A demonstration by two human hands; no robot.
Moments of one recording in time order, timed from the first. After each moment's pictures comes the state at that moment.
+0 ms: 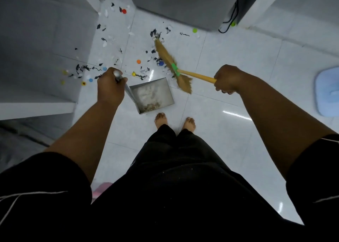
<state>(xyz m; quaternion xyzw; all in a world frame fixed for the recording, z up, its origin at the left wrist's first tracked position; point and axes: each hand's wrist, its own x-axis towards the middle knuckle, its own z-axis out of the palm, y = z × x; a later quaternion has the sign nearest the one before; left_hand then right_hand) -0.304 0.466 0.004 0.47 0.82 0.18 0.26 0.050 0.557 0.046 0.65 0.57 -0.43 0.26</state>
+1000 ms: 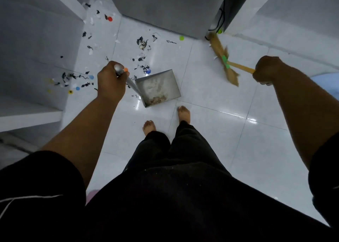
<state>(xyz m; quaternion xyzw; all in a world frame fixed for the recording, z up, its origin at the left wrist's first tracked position) -0.206 0.561 0.013 0.49 0.79 0.24 0.27 0.219 0.664 0.059 0.70 0.55 -0.29 0.35</state>
